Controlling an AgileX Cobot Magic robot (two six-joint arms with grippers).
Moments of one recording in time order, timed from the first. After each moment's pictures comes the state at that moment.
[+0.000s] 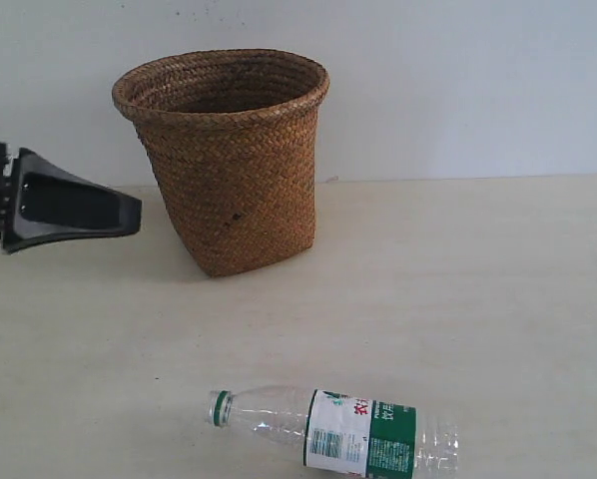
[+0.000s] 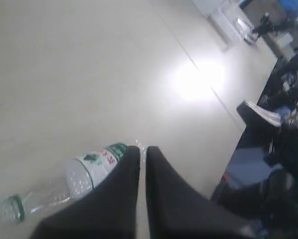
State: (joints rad) left arm -0.05 1.25 -0.81 -1.30 1.06 1.04; right arm 0.08 0.00 0.00 0.04 0.24 -0.02
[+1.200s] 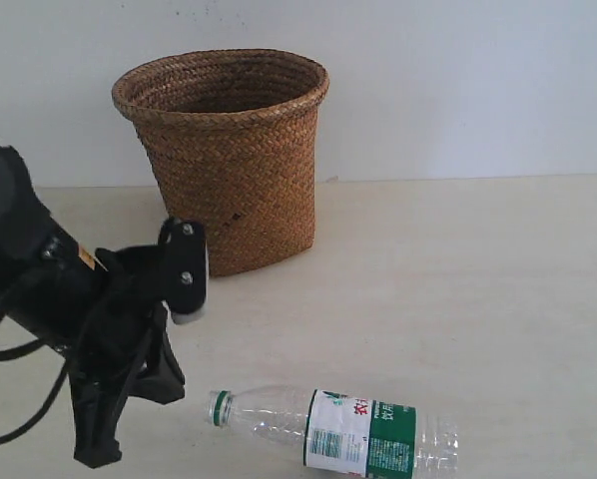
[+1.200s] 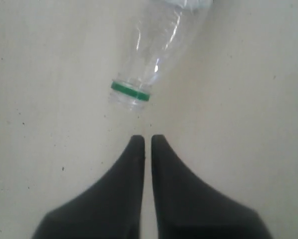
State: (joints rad) left arm -0.52 1.57 -0.91 -0.36 0.72 1.17; right arm 0.08 0.00 0.00 0.04 0.24 -0.02
